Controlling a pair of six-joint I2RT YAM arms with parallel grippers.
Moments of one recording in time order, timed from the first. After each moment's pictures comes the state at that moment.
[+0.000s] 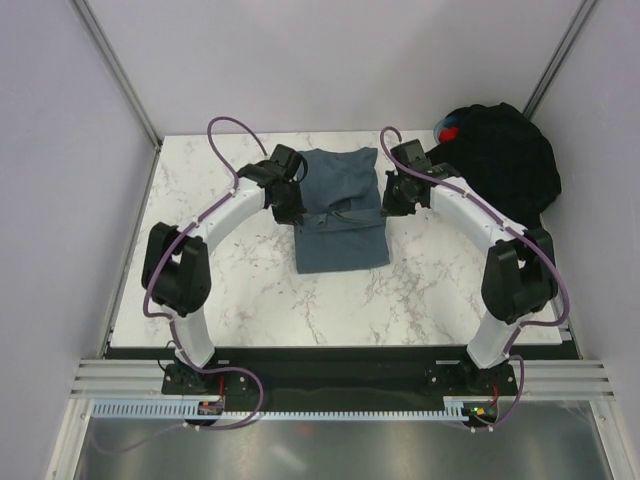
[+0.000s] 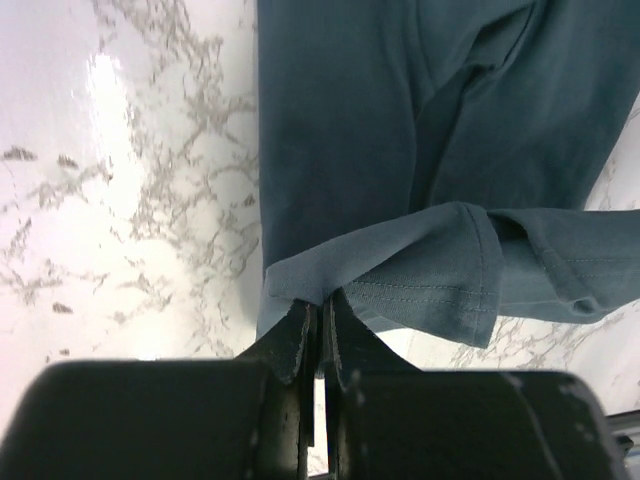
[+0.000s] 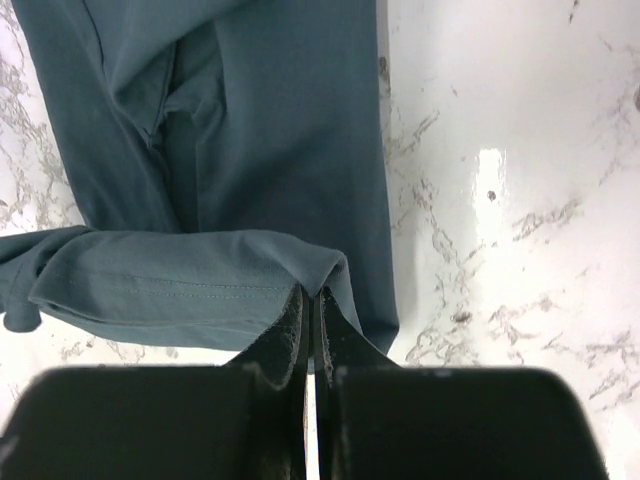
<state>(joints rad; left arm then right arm) -0.48 1.82 1.51 -0.78 -0.02 -0.64 0.38 1.74 1.44 -0.68 0.00 0.53</state>
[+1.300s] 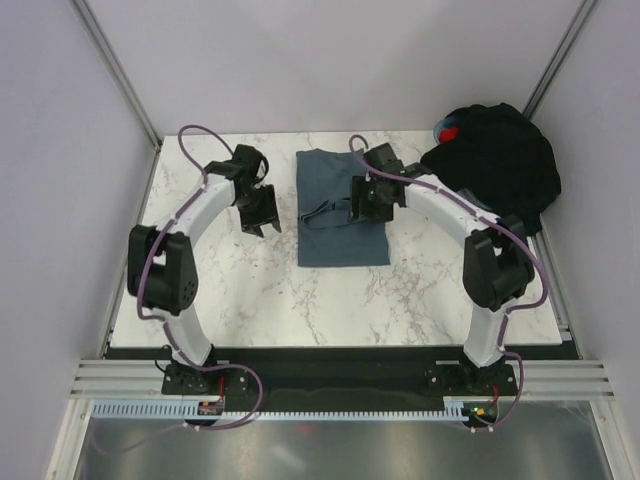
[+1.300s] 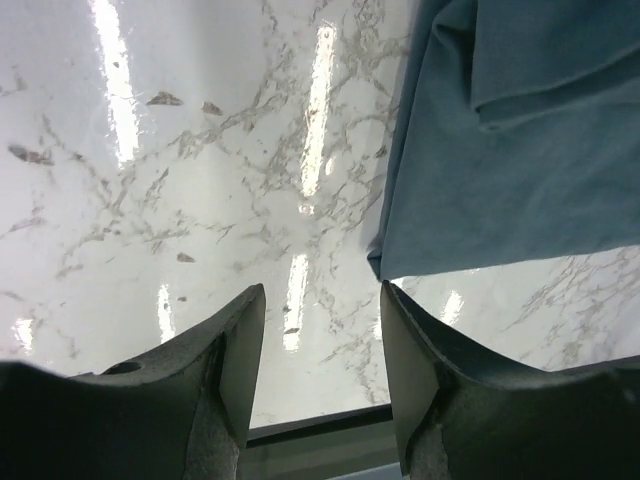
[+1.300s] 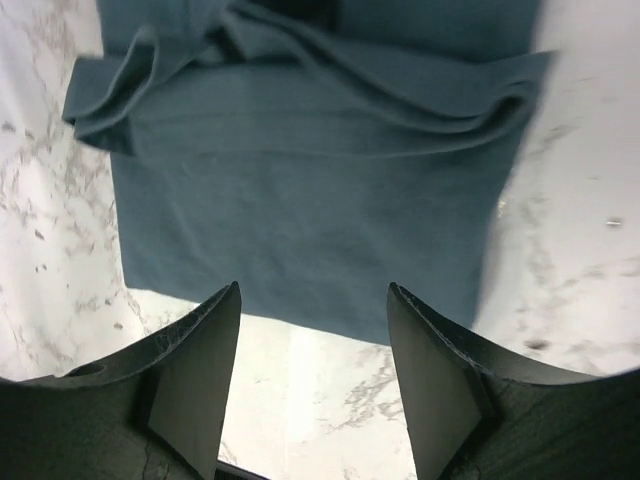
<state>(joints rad) -0.26 1.88 1.54 -0.93 0.15 -0.46 0.43 1.86 1.55 -0.70 -0.08 0.49</state>
